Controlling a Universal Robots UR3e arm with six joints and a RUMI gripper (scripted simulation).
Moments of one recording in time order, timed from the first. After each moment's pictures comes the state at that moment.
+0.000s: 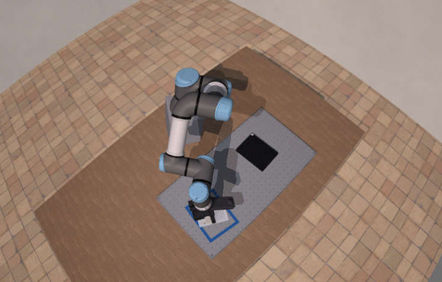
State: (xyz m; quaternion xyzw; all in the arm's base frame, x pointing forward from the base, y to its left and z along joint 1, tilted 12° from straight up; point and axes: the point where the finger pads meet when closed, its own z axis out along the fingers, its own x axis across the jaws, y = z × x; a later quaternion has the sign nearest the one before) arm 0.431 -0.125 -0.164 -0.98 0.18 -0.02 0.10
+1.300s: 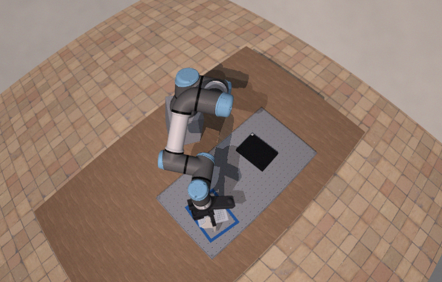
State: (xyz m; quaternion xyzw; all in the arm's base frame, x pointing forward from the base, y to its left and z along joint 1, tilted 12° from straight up) arm 0.433 -0.132 -0.144 -0.98 0.18 -0.02 0.10
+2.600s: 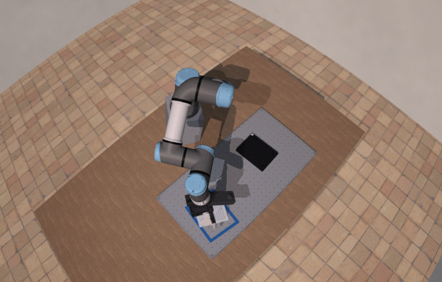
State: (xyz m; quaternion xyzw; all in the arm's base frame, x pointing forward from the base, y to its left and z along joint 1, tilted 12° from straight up) arm 0.427 -0.140 -0.093 -0.98 0.18 -0.02 0.10
